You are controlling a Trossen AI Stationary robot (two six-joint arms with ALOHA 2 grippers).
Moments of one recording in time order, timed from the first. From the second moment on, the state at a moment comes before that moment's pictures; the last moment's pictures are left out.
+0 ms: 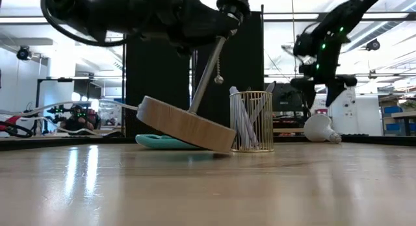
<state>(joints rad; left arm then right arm) -0.19 1.63 0.77 0.74 -0.18 0.02 -1.00 1.39 0.94 -0.66 0.28 0.35</state>
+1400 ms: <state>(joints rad) -0.20 1.65 0.76 0.69 -0.40 0.03 -0.82 1.06 0.94 -0.65 0.23 0.21</state>
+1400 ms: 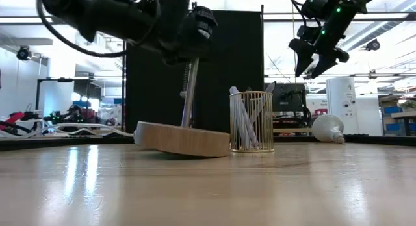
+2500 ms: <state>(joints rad) -0.28 1.05 0.58 0.04 -0.29 -0.15 -0.61 0.87 0.86 -0.50 0.12 0.08</state>
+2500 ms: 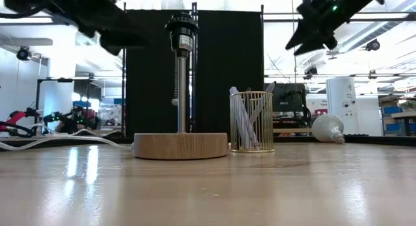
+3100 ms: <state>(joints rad) -0.28 0.70 0.30 0.07 -0.30 -0.23 -0.23 0.60 0.54 -0.25 0.12 0.10</state>
